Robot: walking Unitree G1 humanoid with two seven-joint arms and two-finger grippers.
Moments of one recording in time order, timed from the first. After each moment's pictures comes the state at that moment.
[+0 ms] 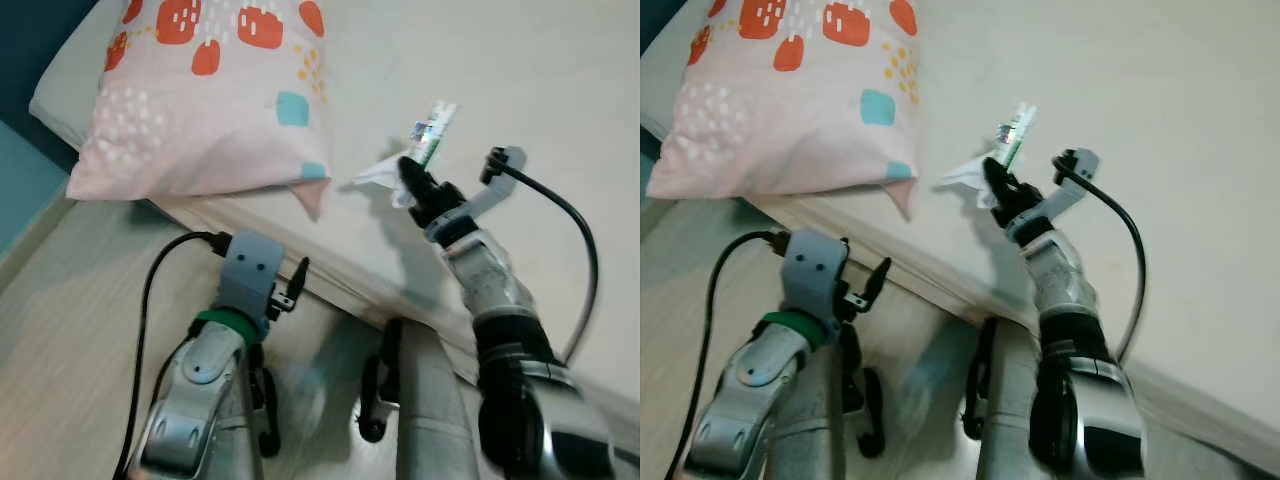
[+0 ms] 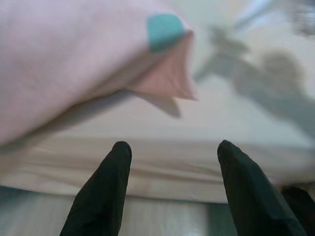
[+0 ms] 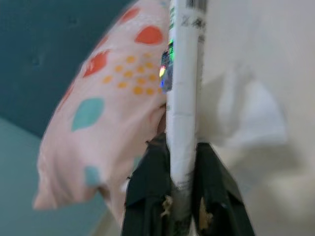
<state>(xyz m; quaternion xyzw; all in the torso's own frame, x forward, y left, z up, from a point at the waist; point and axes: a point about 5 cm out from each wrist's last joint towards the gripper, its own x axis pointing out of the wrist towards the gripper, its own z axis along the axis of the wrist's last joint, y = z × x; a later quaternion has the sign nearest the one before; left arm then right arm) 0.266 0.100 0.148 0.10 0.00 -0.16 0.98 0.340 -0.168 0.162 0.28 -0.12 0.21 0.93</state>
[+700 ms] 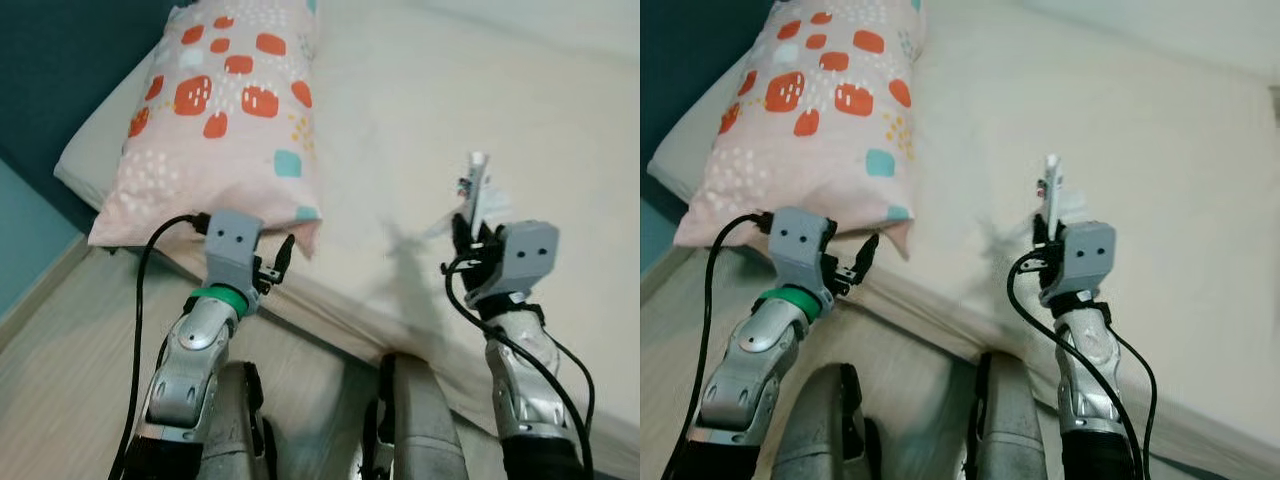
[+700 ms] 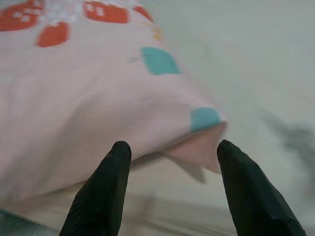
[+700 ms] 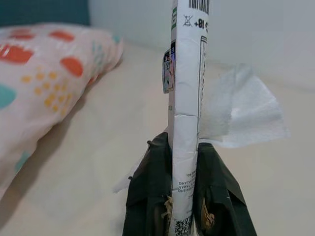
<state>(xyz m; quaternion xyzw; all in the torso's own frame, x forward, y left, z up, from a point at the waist) 0.292 0.131 0.137 0.03 0.02 -0.08 1.00 0.293 -0.198 0.140 -0.04 -0.15 0.01 0.99</state>
